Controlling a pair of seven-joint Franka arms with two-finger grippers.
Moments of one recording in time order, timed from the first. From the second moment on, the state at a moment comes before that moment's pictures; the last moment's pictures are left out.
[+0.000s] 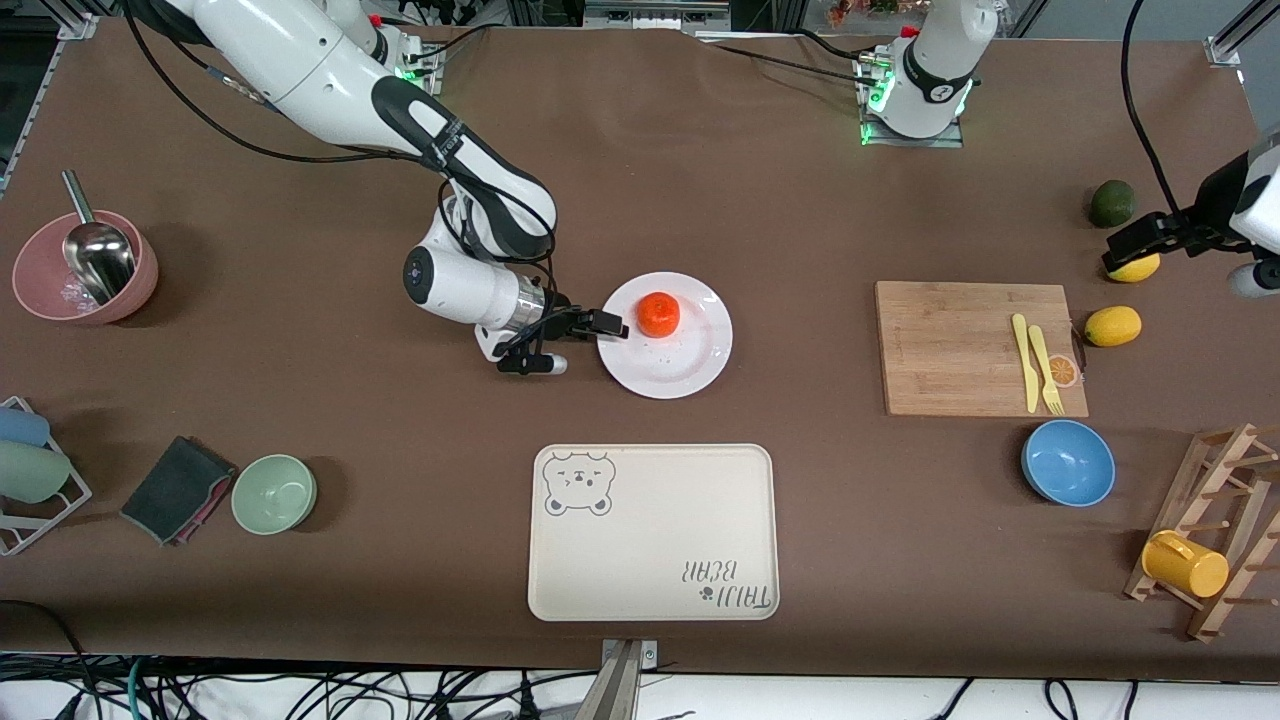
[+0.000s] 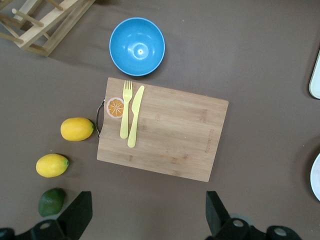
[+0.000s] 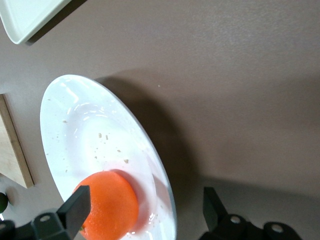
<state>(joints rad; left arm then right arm) -0.02 -0.01 0.09 -1.71 0.03 1.63 -0.13 0.14 0.71 0.55 -1.93 0.73 2.77 0.02</state>
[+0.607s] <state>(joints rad) -0.03 0.01 0.09 -1.69 0.03 1.57 -0.13 0.15 0.72 0.55 -1.92 0.72 2.79 -0.01</state>
